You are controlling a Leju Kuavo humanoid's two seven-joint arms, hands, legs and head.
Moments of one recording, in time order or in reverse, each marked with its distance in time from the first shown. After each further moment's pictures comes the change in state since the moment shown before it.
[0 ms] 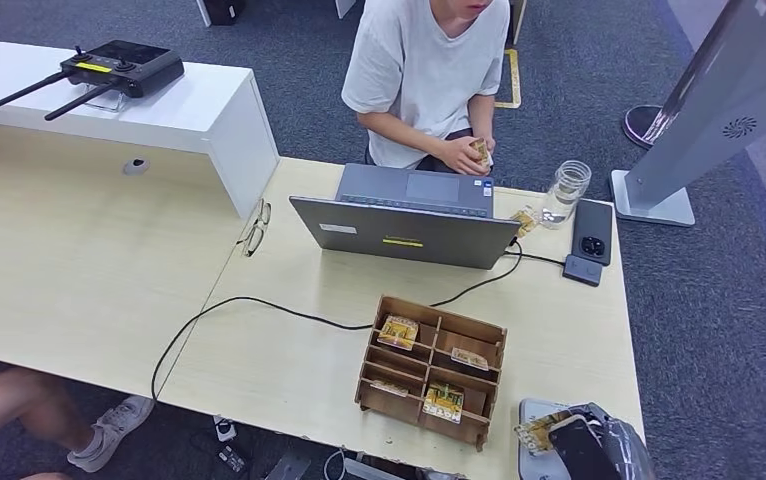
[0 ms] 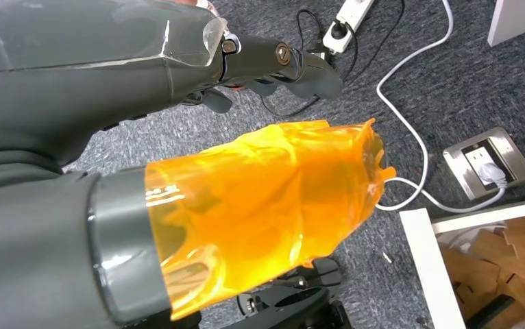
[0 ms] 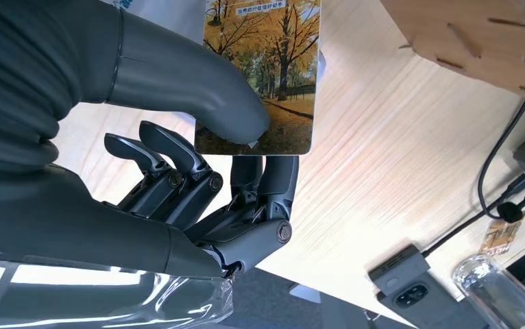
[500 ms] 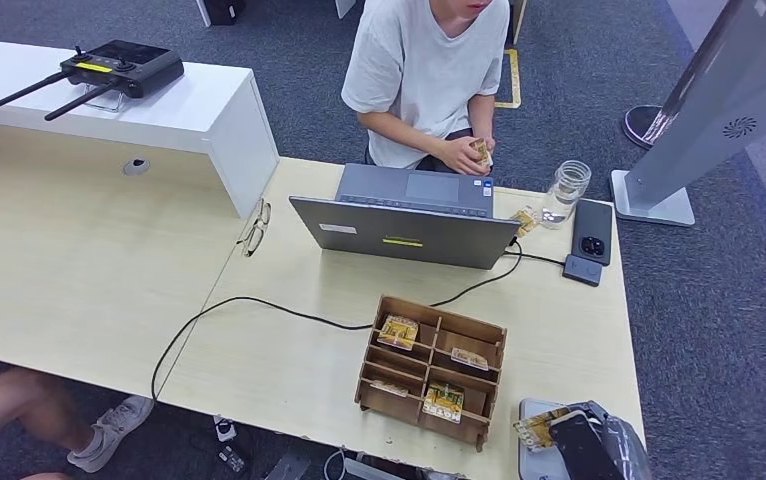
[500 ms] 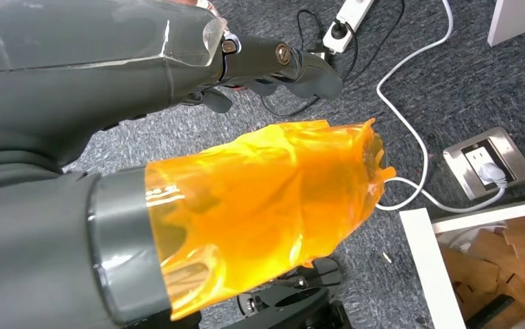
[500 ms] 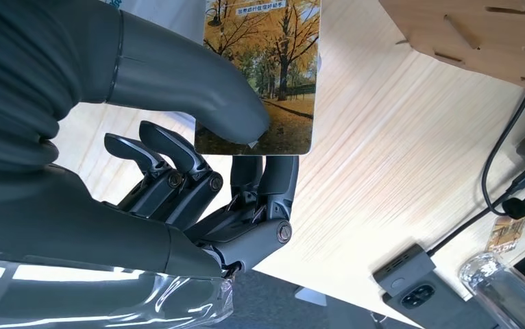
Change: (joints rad) left arm 0.000 0.000 0.000 0.000 0.000 0.000 0.000; right arm -0.005 0.028 -0.015 0.018 -0.002 0.000 -0.004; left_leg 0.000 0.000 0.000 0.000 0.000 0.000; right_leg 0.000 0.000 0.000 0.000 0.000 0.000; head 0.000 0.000
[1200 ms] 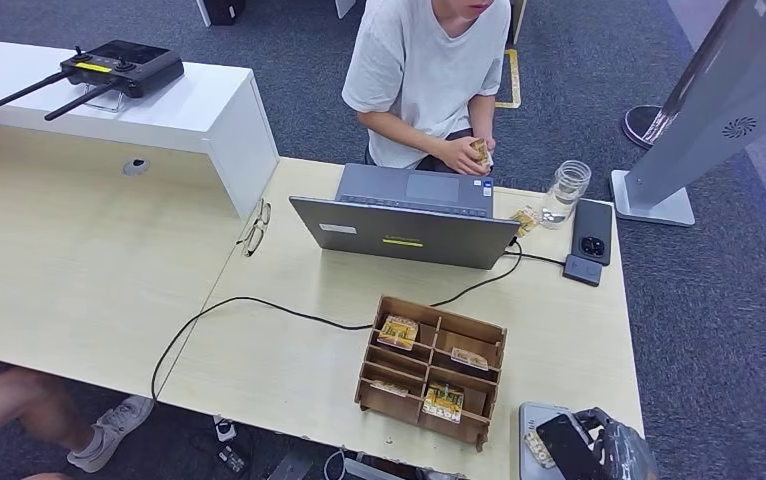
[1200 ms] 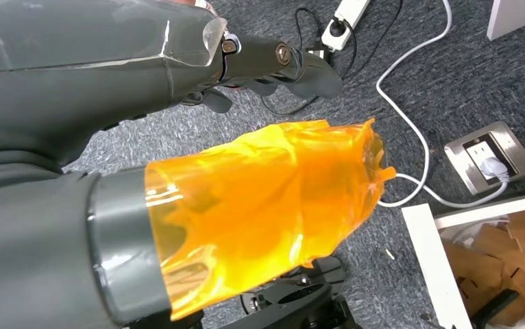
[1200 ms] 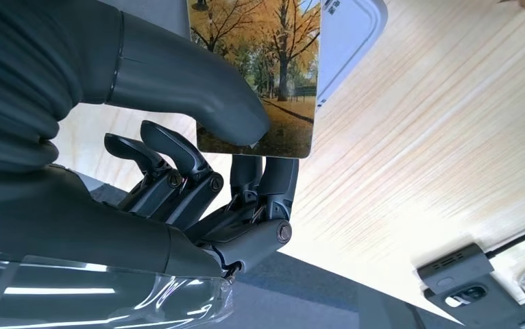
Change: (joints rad) left arm -0.001 0.000 -0.009 0.000 -0.012 -0.009 0.011; right arm -0.010 0.018 -0.010 0.073 0.178 0.002 0.089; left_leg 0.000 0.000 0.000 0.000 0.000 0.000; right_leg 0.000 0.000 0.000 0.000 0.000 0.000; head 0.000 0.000
